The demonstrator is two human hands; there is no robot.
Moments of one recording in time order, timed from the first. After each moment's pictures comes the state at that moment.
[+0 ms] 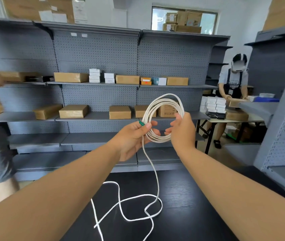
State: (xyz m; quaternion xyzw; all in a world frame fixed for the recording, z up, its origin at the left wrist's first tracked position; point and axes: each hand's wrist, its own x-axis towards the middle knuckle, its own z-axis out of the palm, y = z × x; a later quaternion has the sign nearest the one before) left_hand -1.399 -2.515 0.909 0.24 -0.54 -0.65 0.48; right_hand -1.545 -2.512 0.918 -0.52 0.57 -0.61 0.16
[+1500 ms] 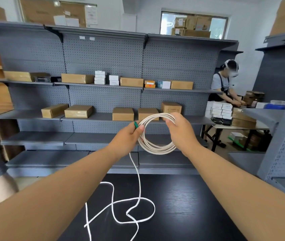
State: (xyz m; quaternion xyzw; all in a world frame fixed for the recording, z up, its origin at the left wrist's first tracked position) left_hand -1.419 -2.517 0.901 0.47 -0.68 -0.34 0.45; right_hand -1.590 -2.518 0.929 -0.68 0.54 -0.48 0.12
